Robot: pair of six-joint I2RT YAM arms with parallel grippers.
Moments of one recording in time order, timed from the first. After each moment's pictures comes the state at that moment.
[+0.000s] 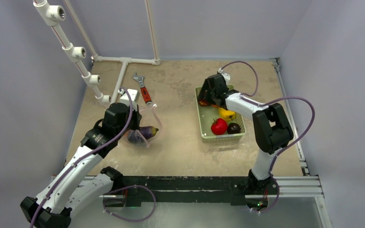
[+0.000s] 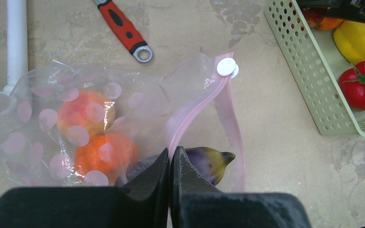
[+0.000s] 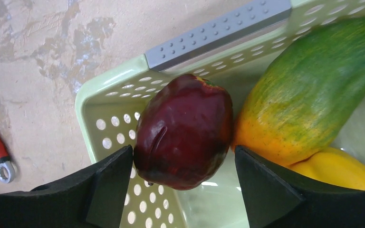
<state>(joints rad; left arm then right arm) -0.51 0.79 0.80 -0.53 -0.19 -0.22 0.44 1.80 1.19 -0.16 0.24 0.71</state>
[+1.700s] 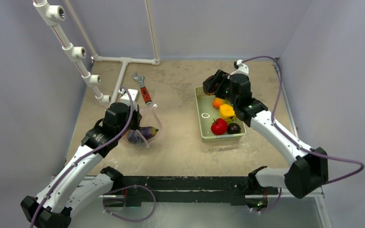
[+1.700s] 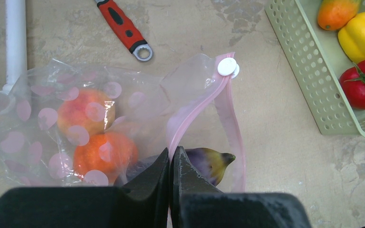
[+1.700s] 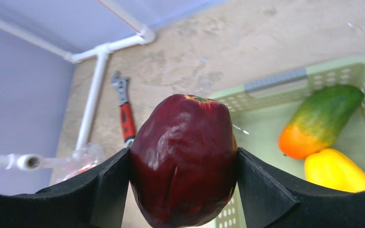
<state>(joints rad) -0.51 0.80 0.80 -0.53 -0.19 -0.22 0.46 1.31 1.04 -0.10 0.18 0.67</state>
